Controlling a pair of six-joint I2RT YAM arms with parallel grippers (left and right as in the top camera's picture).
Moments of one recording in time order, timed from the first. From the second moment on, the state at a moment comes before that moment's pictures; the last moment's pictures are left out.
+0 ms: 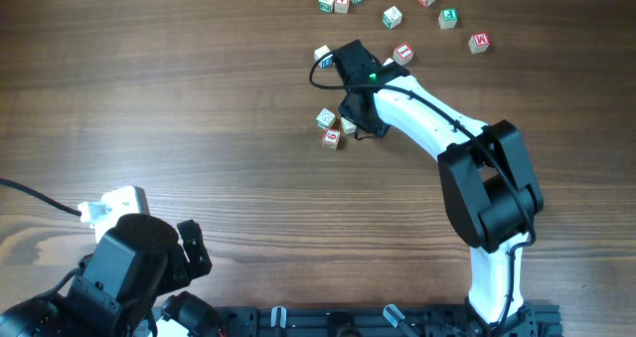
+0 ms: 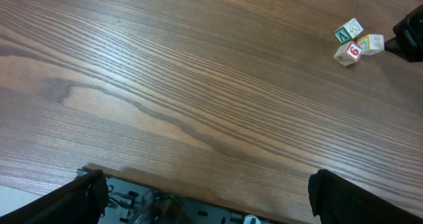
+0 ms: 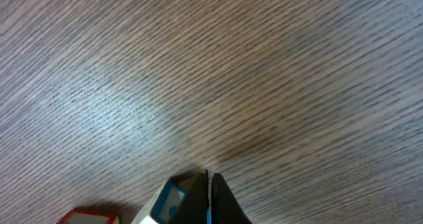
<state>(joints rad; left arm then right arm) -0.55 0.75 1.33 -1.68 -0.33 -0.81 0.50 2.12 1.52 -0.75 0.16 1.05</state>
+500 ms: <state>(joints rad) -0.55 0.75 1.33 -1.68 -0.33 -0.81 0.50 2.12 1.52 -0.72 0.14 1.01</state>
